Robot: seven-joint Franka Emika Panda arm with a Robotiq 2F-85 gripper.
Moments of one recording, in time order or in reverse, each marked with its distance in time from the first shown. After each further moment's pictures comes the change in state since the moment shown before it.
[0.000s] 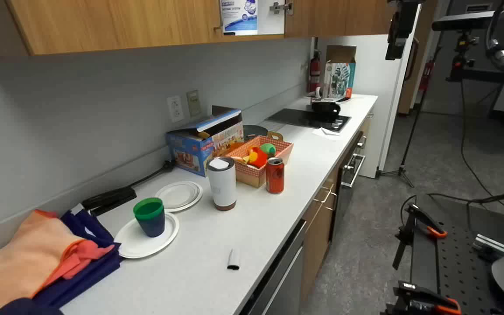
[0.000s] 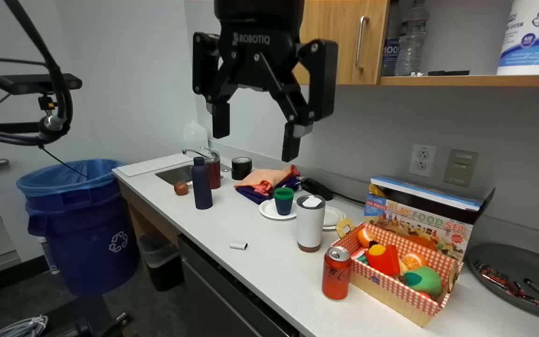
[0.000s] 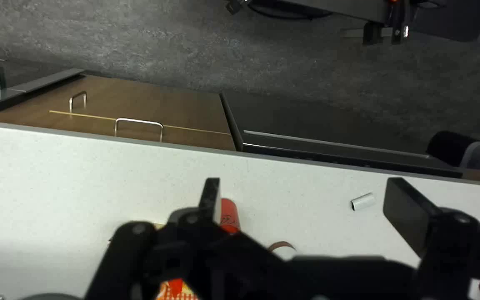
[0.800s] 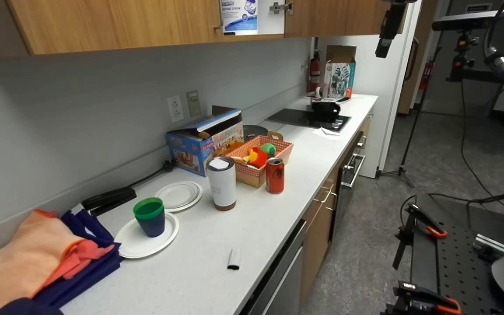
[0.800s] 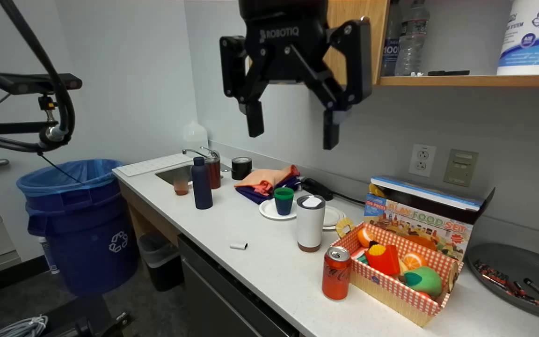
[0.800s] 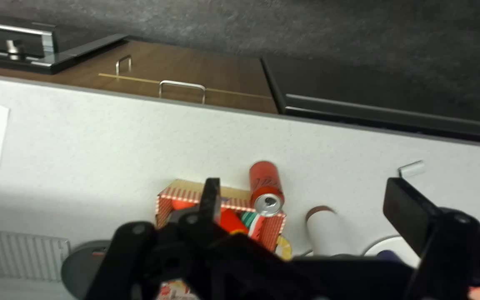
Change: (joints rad) arm -0.028 0.000 0.021 -0.025 -0.049 0.180 0.025
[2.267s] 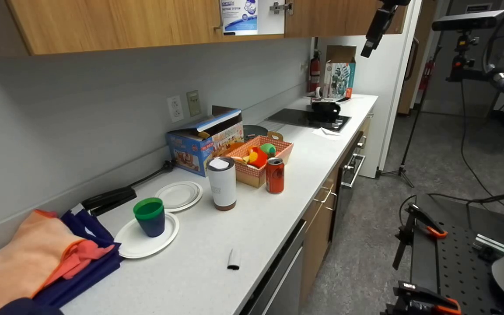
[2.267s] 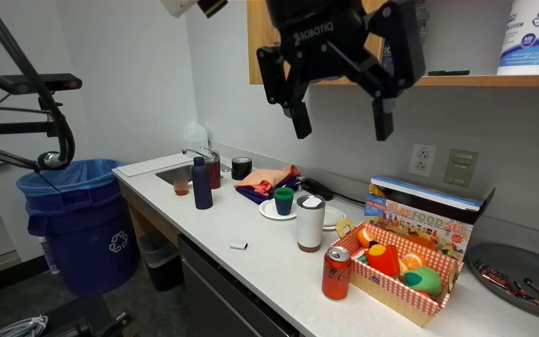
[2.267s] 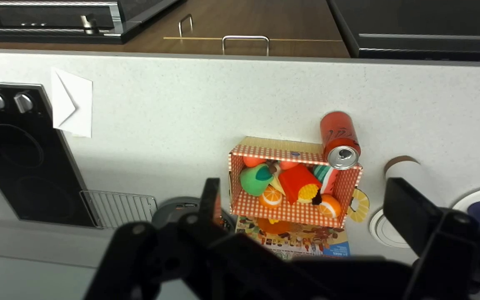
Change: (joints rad) arm -0.087 0.000 0.052 -0.069 -0.076 0.259 0.138
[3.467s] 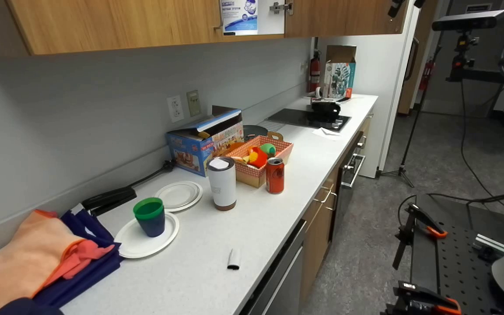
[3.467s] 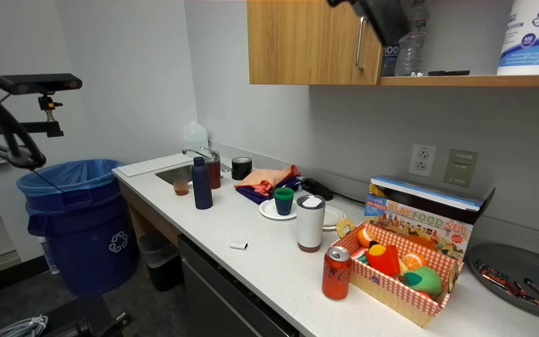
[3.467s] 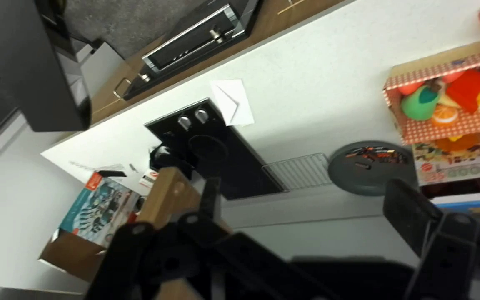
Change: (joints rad) arm -0.250 -0.122 0.097 0.026 -0.217 0.060 0.466
